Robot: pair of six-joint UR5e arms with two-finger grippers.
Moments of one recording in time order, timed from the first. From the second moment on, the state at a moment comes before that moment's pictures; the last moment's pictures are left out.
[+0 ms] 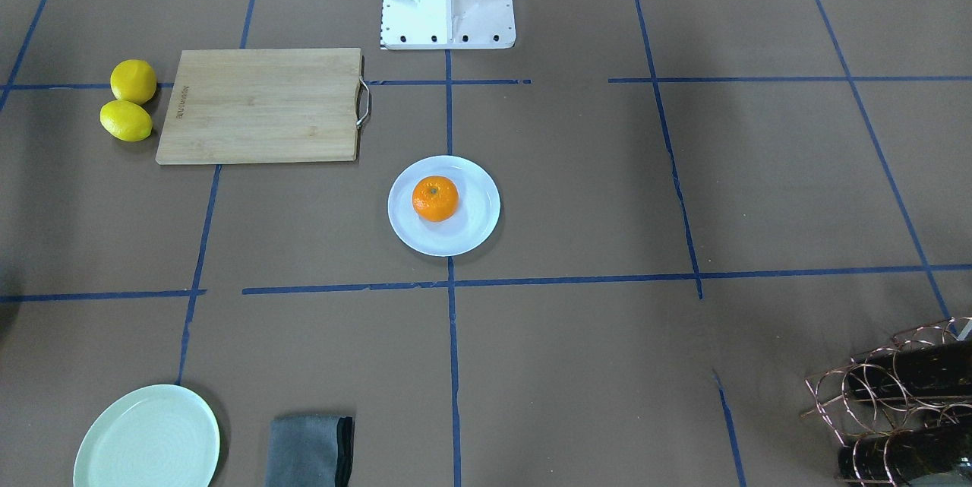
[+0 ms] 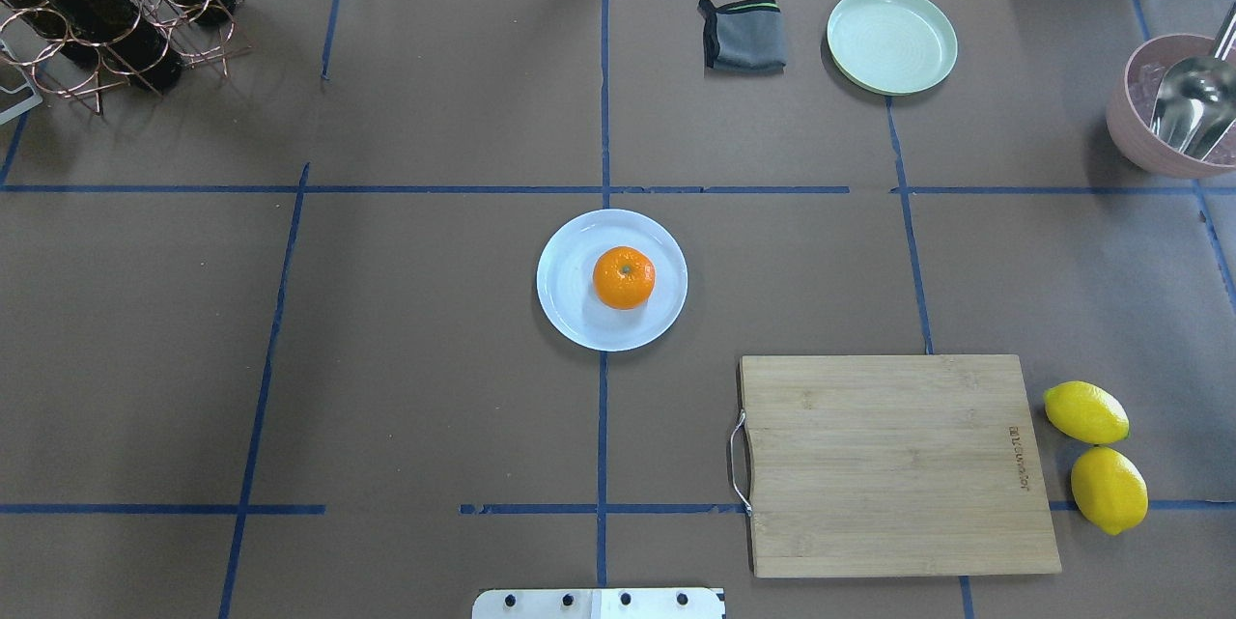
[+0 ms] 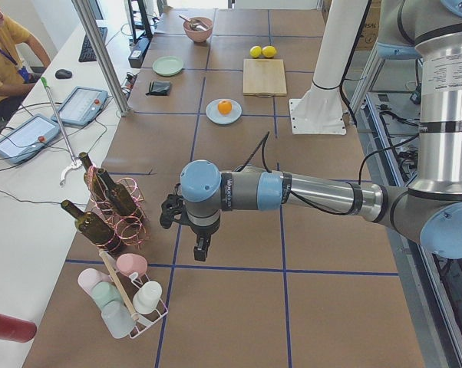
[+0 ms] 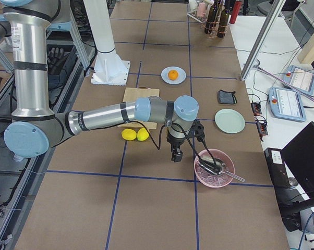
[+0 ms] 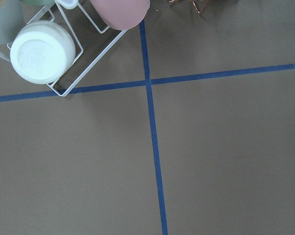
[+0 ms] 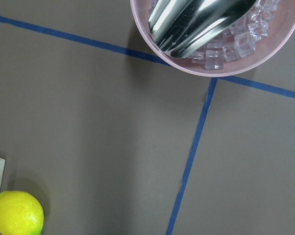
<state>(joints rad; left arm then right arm) -1.64 -1.50 -1.79 -1.45 -2.41 0.17 1.53 -1.59 1.83 -1.90 2.36 -0.28</state>
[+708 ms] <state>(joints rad) -1.62 -1.50 -1.78 -1.48 -2.40 0.16 1.53 -1.58 1.79 -1.84 2.36 -0.25</state>
